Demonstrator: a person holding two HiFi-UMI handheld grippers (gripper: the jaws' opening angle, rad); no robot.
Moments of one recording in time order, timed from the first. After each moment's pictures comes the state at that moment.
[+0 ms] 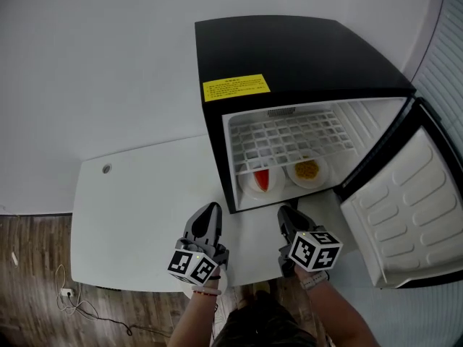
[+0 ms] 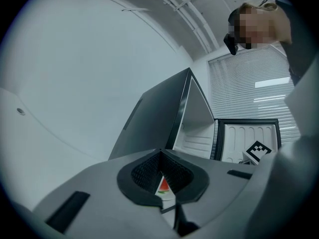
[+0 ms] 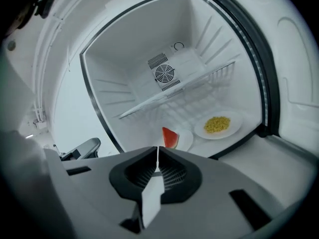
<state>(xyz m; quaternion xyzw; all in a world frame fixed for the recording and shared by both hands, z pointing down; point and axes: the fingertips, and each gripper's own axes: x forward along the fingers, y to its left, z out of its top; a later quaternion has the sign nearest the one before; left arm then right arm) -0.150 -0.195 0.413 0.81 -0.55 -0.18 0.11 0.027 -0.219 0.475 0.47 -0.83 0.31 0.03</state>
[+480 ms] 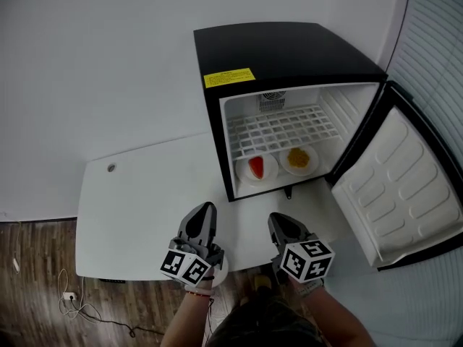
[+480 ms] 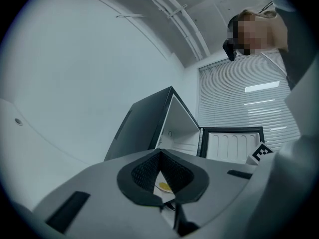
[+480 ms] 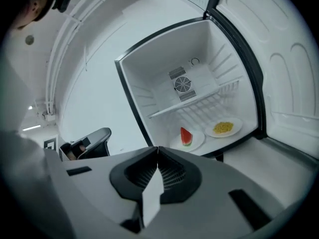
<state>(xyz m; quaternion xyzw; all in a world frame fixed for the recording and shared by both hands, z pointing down) -0.148 -0.128 0.369 0.83 -0.52 -0.19 0.08 0.011 -0.133 0.441 0.45 -0.86 0.25 0.02</state>
